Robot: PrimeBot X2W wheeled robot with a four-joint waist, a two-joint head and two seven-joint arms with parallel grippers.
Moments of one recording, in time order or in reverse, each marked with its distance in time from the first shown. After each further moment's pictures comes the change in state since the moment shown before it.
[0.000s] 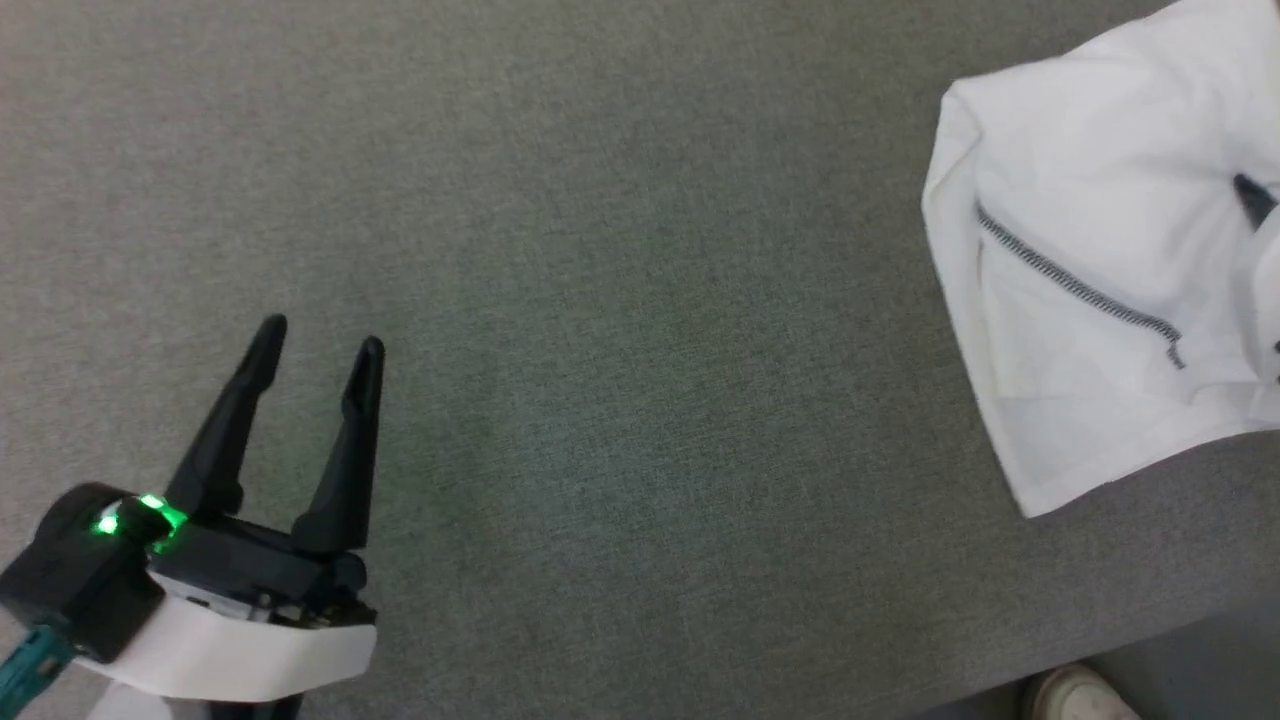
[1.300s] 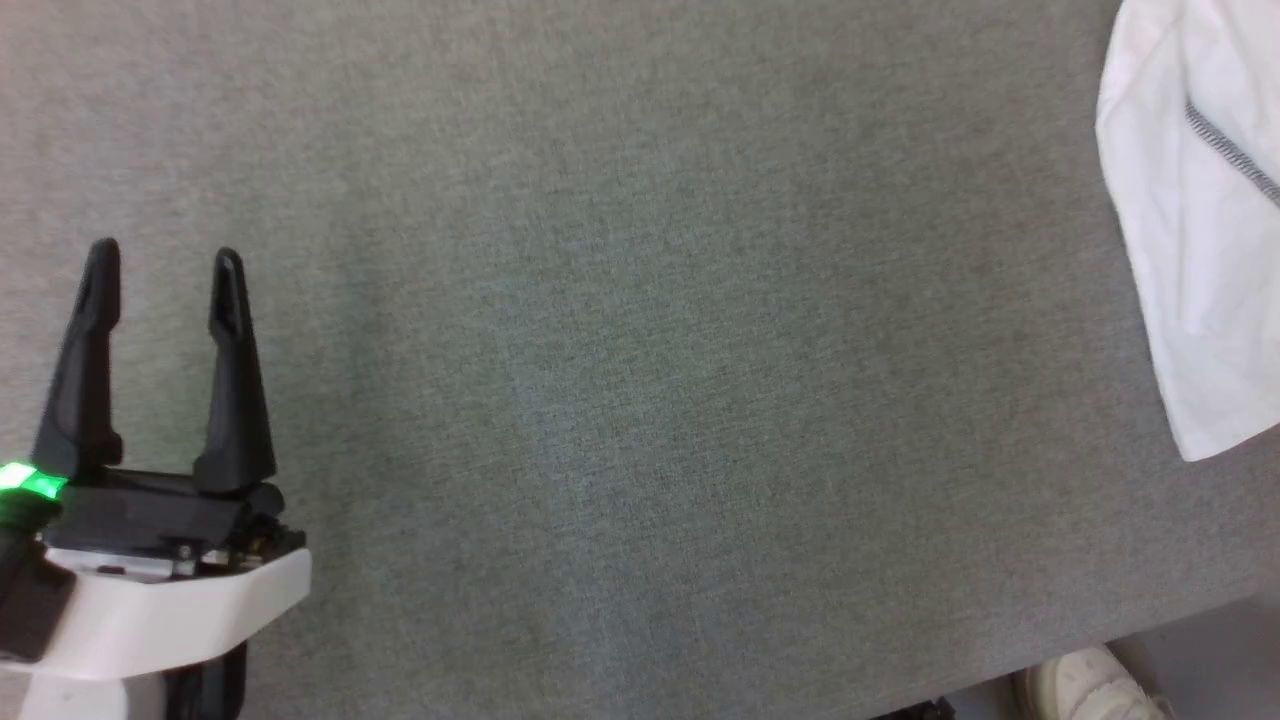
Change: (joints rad) left arm -0.065 -0.045 0.128 -0.033 0.154 0.084 -0.063; right arm -0.090 -0.053 -0.180 0.234 -0.194 0.000 -0.214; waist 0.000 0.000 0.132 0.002
